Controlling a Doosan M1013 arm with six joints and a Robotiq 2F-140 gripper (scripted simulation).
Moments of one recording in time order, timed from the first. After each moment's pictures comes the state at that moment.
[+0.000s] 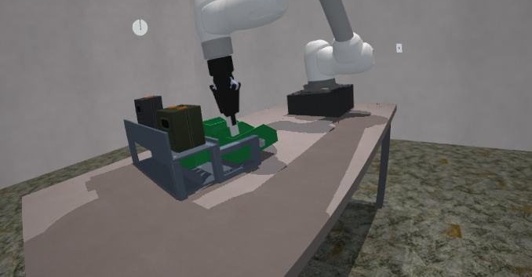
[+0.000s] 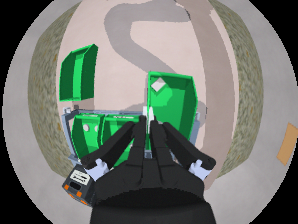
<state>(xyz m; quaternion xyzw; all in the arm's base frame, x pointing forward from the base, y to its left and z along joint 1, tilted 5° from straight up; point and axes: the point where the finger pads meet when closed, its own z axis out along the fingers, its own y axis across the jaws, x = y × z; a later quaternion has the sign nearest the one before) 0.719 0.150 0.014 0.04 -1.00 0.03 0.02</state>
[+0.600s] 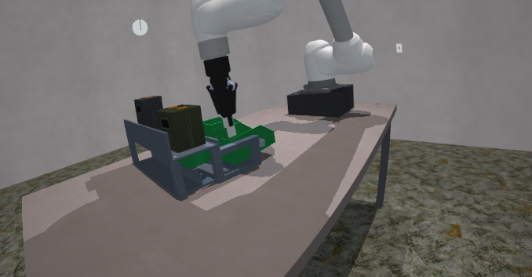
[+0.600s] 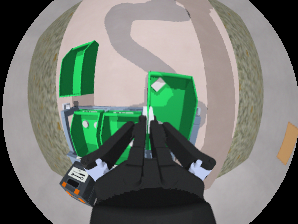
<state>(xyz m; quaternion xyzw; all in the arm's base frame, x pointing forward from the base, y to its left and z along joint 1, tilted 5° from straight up) 0.732 0.151 0.015 0.04 -1.00 0.03 0.02</state>
